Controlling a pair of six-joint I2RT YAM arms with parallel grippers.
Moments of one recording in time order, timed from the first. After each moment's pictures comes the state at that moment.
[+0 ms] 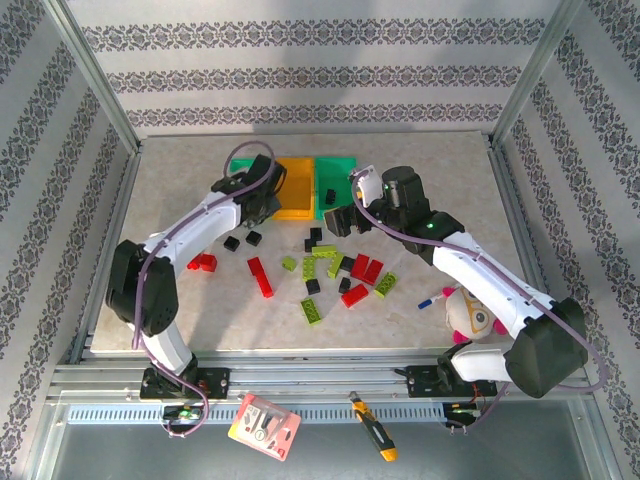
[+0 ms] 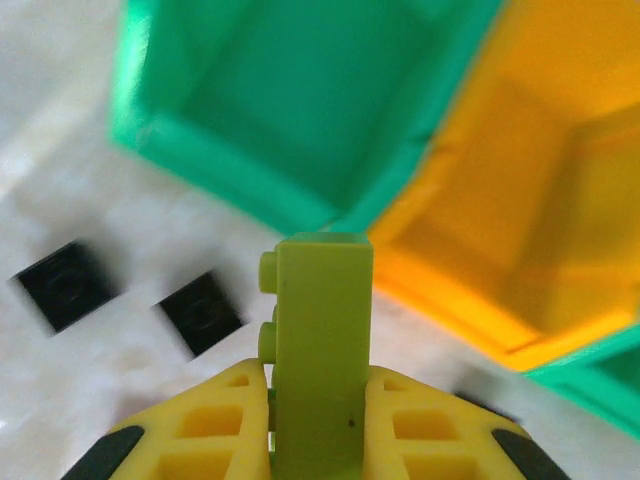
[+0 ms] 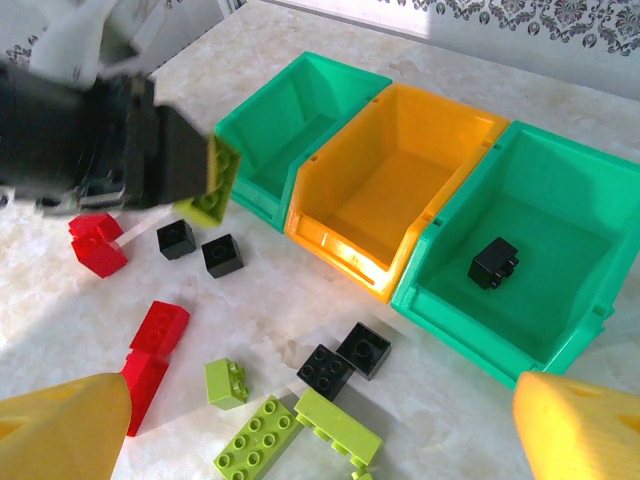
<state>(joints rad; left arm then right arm) -0.45 1.74 1.46 -0.77 -0.29 -0.97 0.51 1.31 1.07 -0.29 -0.28 0.07</state>
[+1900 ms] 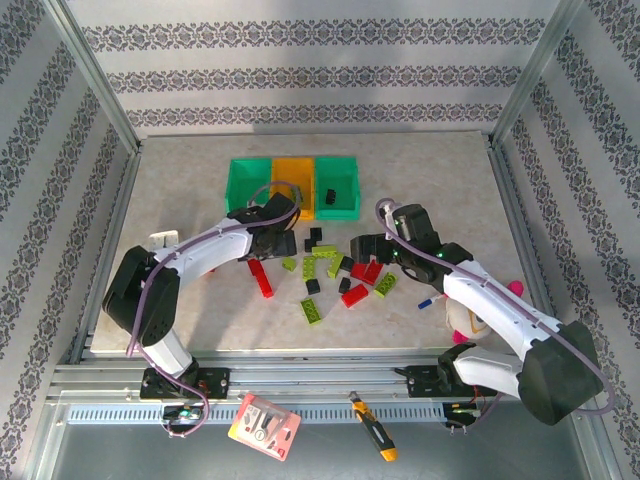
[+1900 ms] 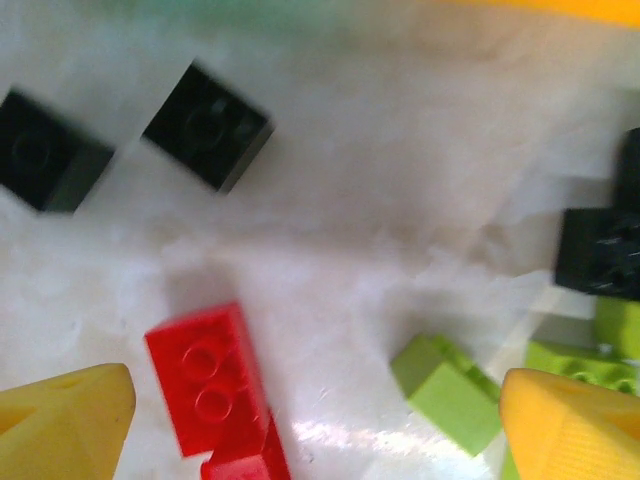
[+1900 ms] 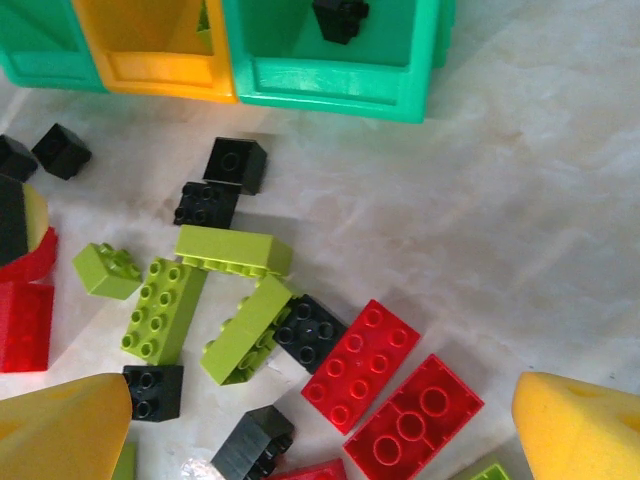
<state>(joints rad) -0.58 1.66 1.16 -0.78 -0.25 -0.78 0.47 1.16 0.77 -0.38 -0.12 0.36</state>
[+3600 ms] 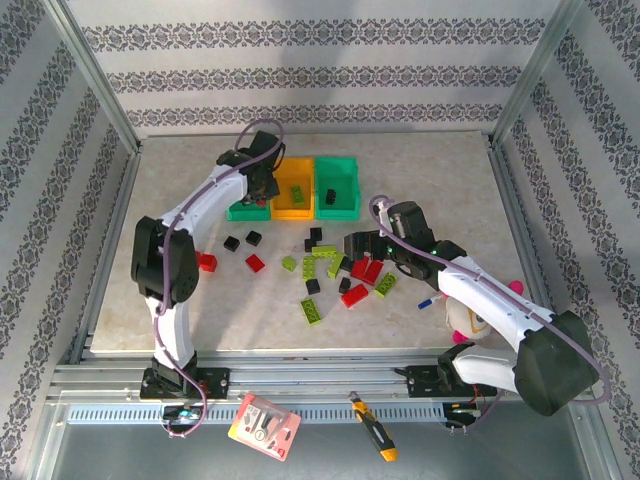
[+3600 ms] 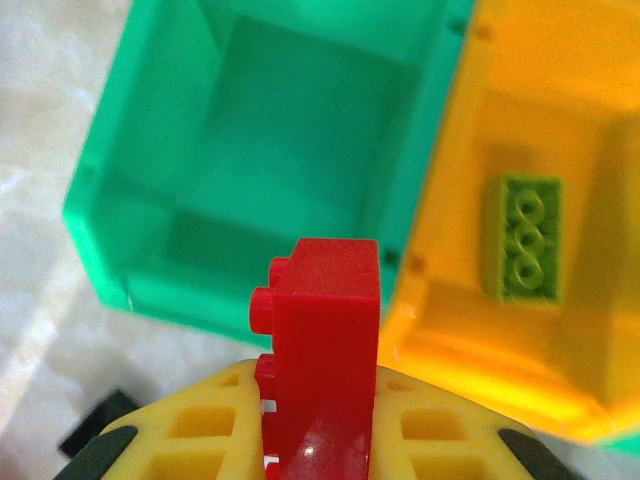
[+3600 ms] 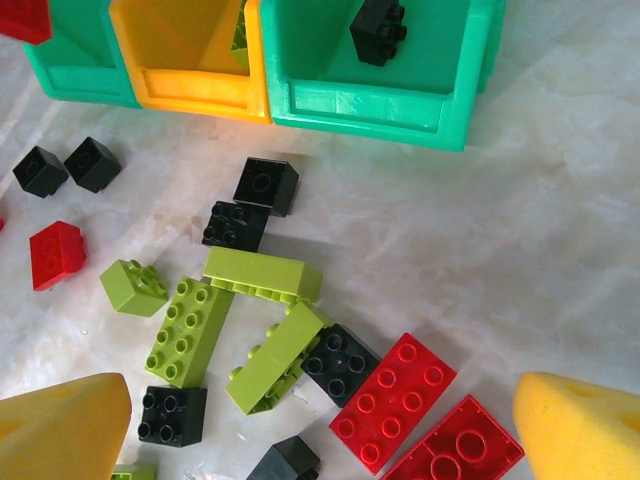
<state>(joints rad) -0.34 1.99 1.76 -0.92 -0.27 -0.64 0.49 1.21 0.78 -0.31 -0.14 0.36</state>
